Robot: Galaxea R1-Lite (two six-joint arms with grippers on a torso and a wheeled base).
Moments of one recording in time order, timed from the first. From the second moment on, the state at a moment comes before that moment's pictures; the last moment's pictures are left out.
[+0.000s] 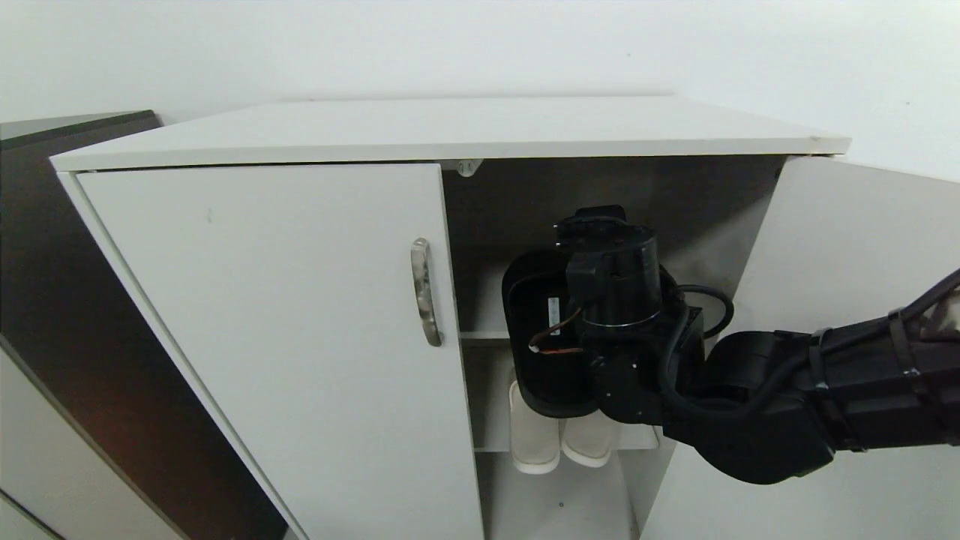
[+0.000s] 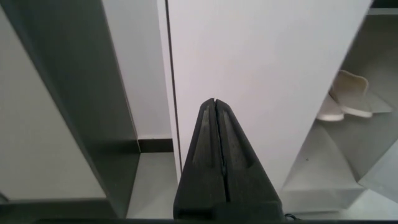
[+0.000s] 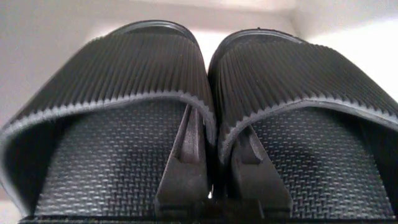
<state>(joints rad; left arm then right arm) 0.00 0.00 0.00 0.00 0.01 0.00 0.87 1.95 -1.23 -0.52 -0.88 0.12</state>
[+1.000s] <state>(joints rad) 0.00 0.00 0.00 0.00 0.01 0.00 0.74 2.18 -1.68 -0.33 -0.82 0.11</state>
